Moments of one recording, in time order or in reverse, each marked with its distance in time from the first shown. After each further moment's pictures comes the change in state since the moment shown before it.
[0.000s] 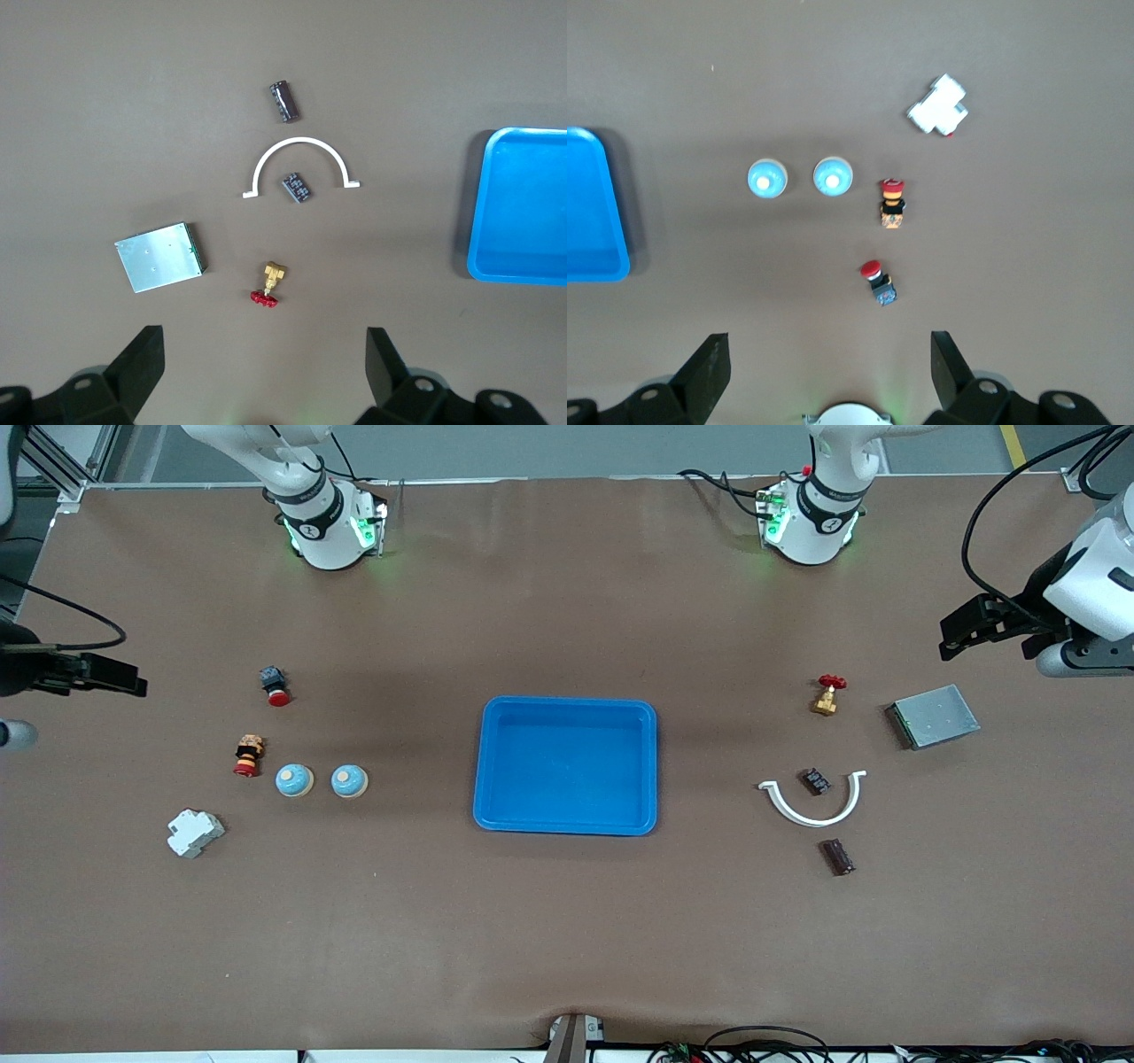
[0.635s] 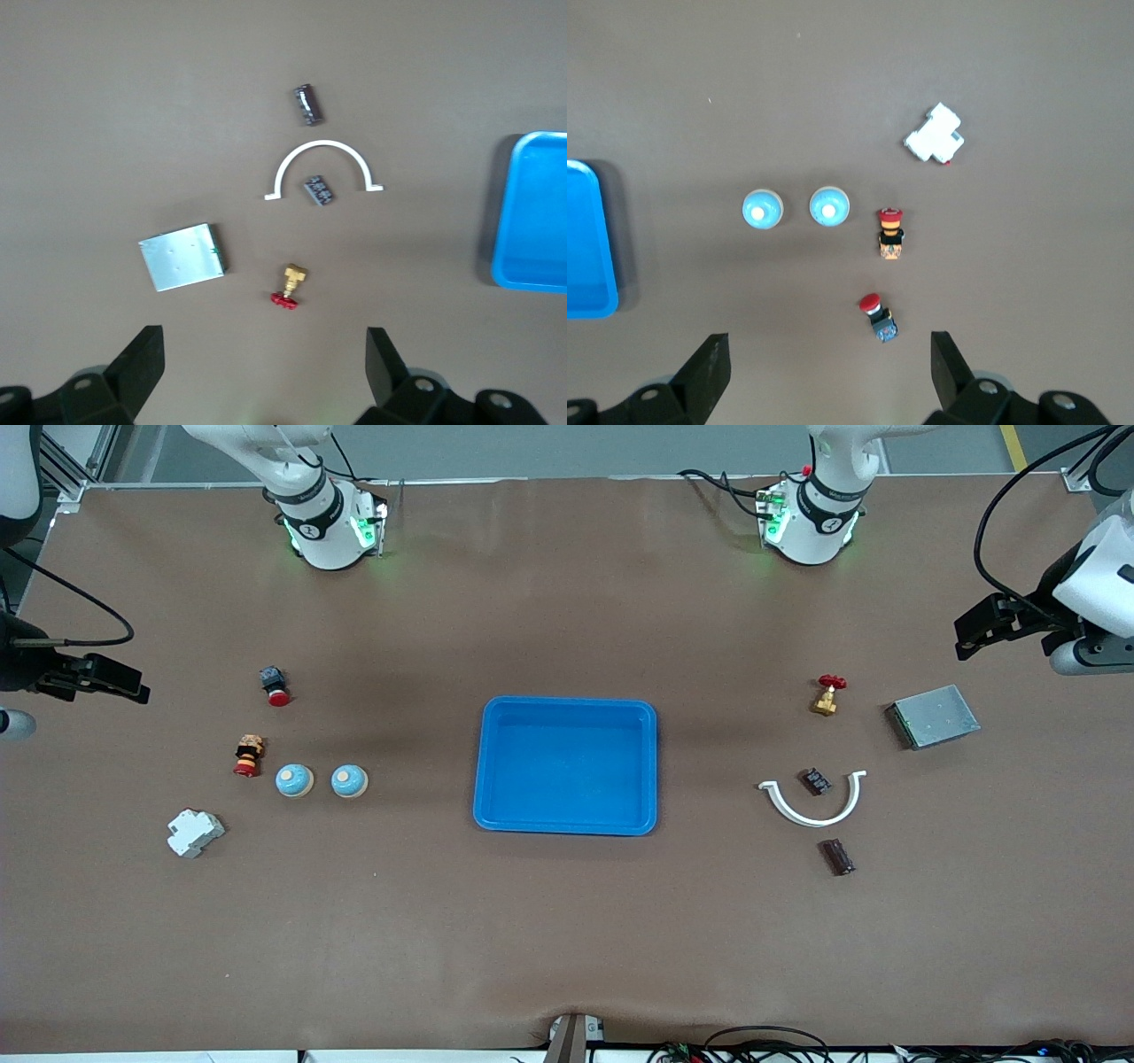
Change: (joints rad) left arm 0.010 -0.010 0.001 -0.005 0.028 0.003 0.000; right arm -0.010 -0.125 0.004 -0.241 0.000 0.216 0.000
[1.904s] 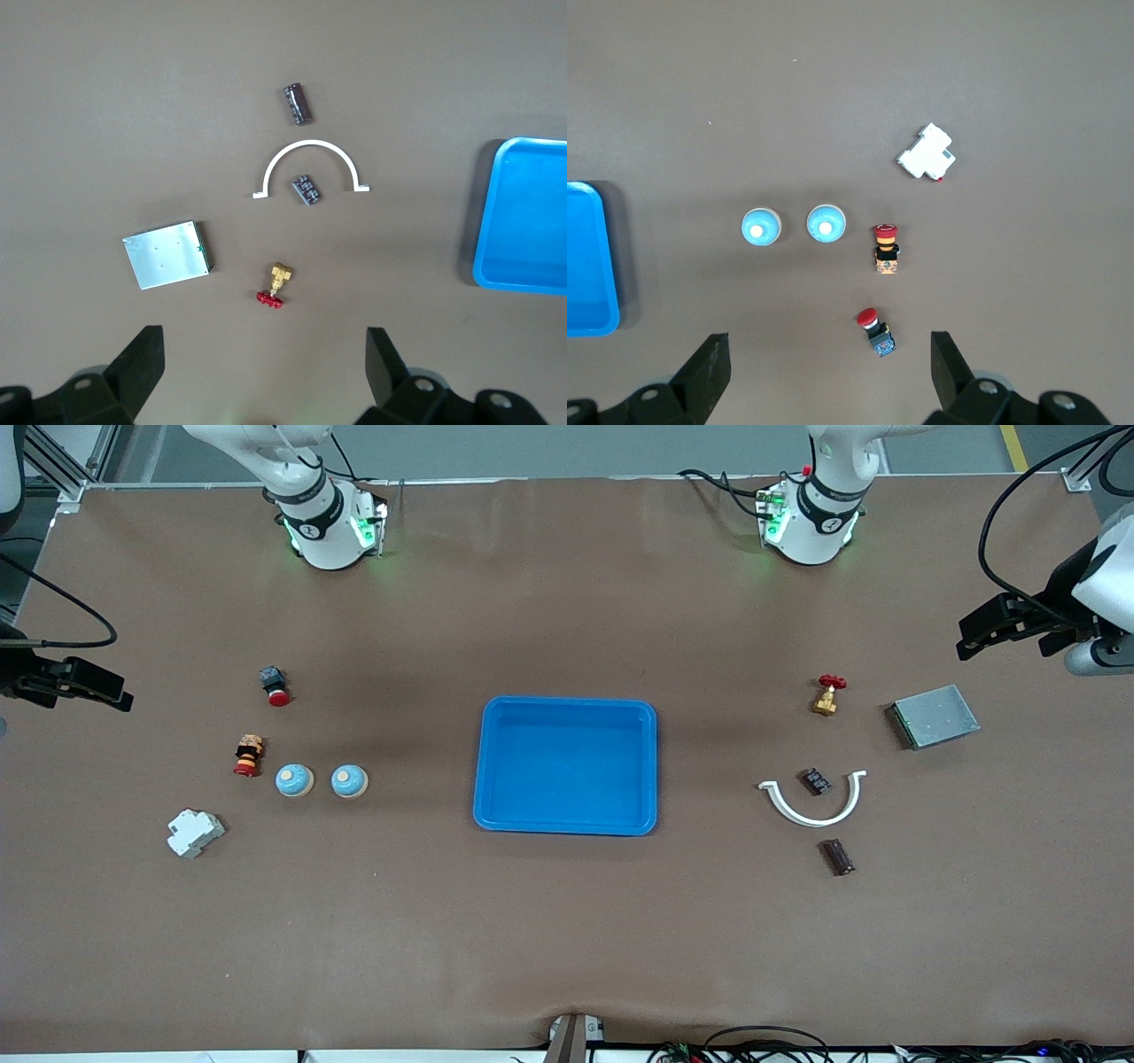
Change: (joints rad) left arm 0.025 0.000 -0.002 0.000 -0.031 0.001 0.001; right arm -0.012 0.019 -0.001 0.038 -0.001 0.004 0.002
